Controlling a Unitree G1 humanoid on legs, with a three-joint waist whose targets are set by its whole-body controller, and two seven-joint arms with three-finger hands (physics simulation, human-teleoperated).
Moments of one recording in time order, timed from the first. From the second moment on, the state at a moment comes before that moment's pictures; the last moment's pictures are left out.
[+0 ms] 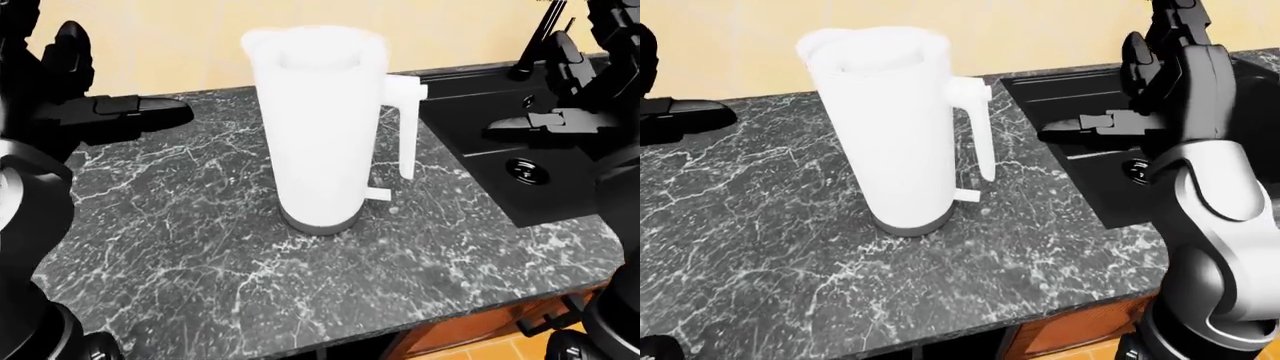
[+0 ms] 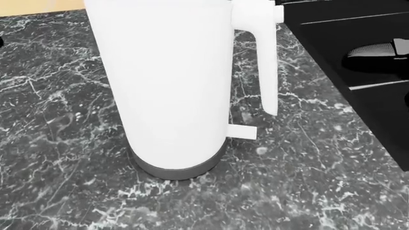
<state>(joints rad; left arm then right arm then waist) -0.68 0.65 0.44 -0.64 -0.76 1.07 0.41 -0.60 -0.55 -0.41 -0.58 0.50 0.91 -0.12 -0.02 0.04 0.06</state>
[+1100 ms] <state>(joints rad) -0.64 0.62 0.45 -0.68 -0.66 1.09 0.32 -0.60 -0.55 -0.39 -0.56 0.51 0.94 -0.14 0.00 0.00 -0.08</state>
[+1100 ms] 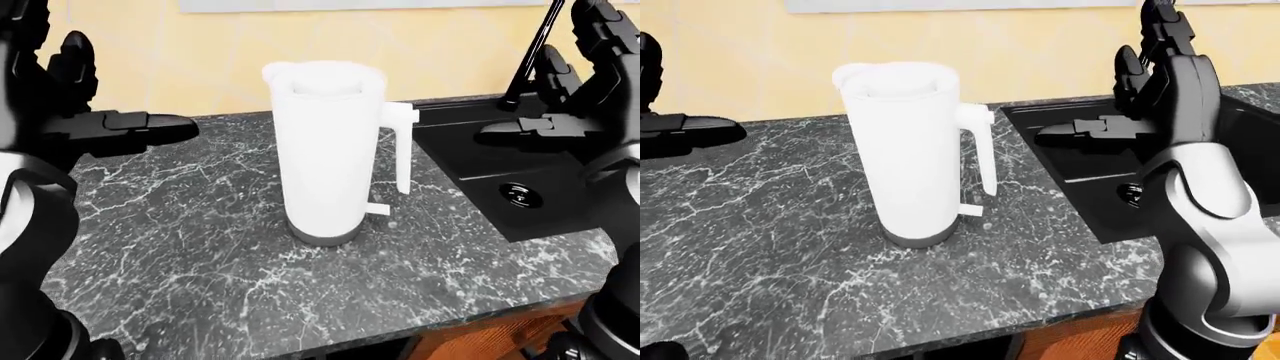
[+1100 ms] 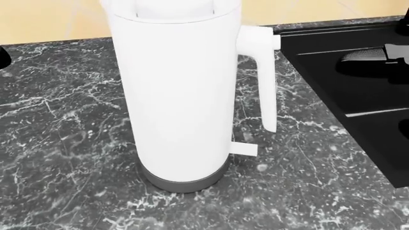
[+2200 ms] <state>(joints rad) -0.67 0.62 0.44 -0.67 -0.73 1.14 0.40 -0.83 -0.46 -0.23 -0.29 0.21 0.93 0.04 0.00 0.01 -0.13</state>
